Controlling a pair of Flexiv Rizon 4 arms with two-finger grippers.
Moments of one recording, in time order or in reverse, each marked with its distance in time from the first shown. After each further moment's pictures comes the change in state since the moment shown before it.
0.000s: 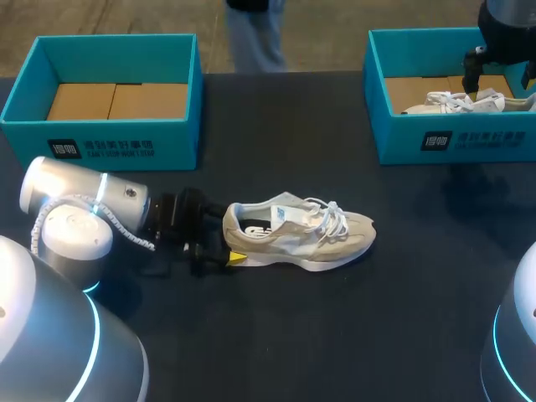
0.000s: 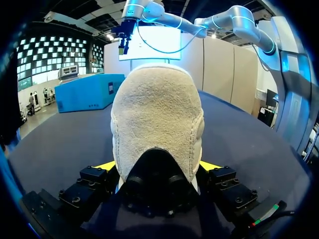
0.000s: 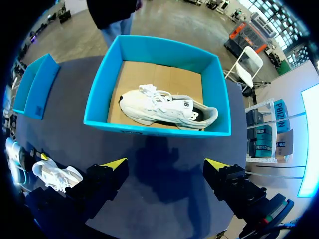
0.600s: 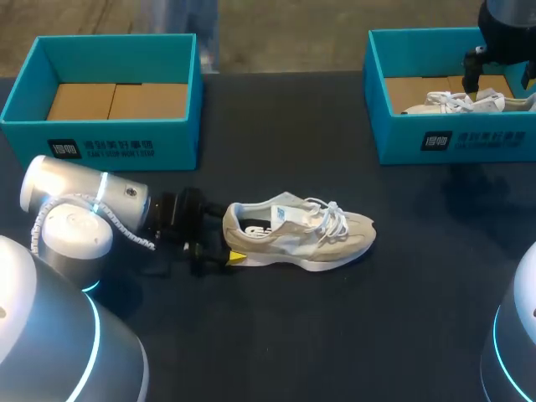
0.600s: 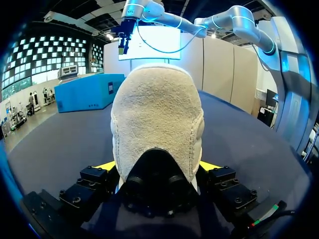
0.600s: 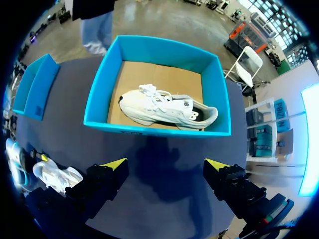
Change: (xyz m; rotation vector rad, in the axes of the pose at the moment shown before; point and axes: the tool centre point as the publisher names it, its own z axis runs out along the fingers) left arm 0.000 0.000 0.000 -0.001 0.002 0.000; right arm 0.001 0.000 -0.001 0.000 0.006 0.028
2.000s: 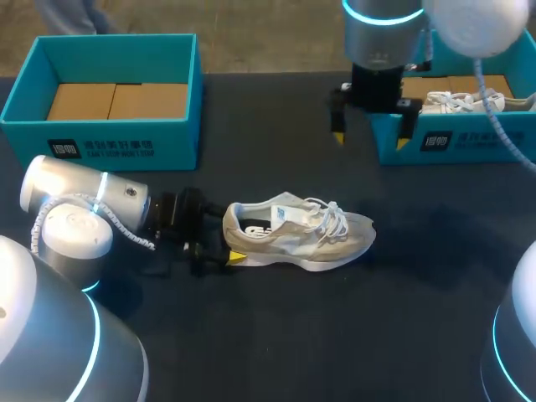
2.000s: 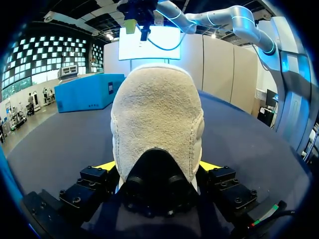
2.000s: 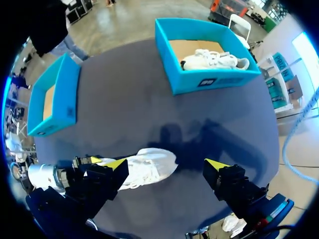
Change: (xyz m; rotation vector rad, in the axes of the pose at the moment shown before) left arm 0.000 0.000 0.000 0.000 0.000 0.000; right arm 0.251 -0.097 -0.066 0.112 0.099 0.302
